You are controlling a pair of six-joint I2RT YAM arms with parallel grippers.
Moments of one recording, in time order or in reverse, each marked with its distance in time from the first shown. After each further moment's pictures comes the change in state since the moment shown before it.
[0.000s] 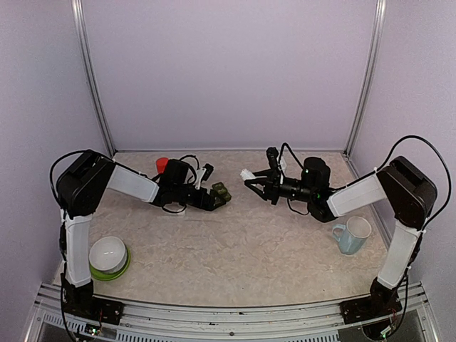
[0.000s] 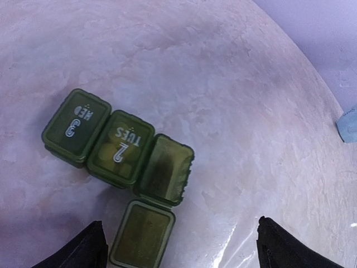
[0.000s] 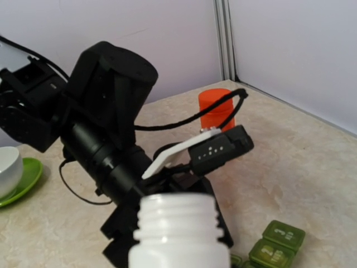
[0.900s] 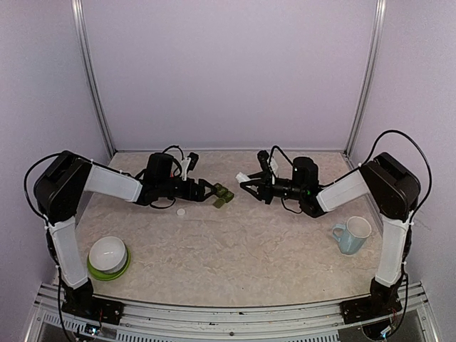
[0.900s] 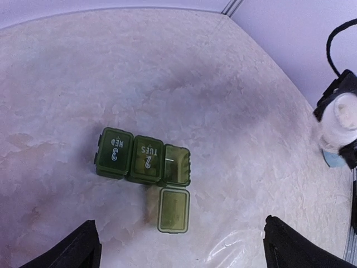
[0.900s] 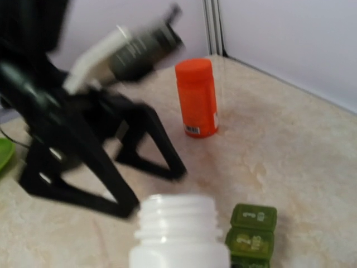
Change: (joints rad) left arm 0.040 -0.163 -0.130 0.076 -0.008 -0.065; right arm -0.019 0.137 0.114 -0.055 -0.005 -0.045
